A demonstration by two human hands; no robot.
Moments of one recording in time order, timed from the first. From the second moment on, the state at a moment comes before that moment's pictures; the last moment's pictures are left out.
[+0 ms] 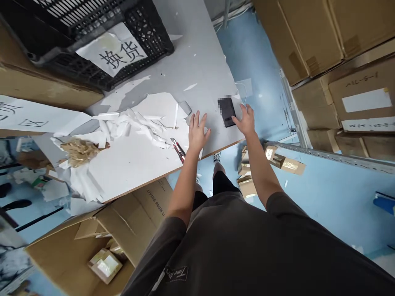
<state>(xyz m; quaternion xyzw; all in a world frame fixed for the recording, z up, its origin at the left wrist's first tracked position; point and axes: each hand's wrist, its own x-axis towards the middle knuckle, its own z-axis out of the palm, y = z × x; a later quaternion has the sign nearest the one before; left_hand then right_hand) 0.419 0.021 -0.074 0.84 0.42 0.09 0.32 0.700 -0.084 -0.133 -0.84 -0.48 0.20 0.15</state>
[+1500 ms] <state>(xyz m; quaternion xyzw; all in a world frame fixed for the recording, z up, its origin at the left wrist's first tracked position) -0.123 -0.170 0.100 0.60 0.76 0.21 0.14 0.136 -0.063 0.092 -0.48 -0.84 0.14 0.19</state>
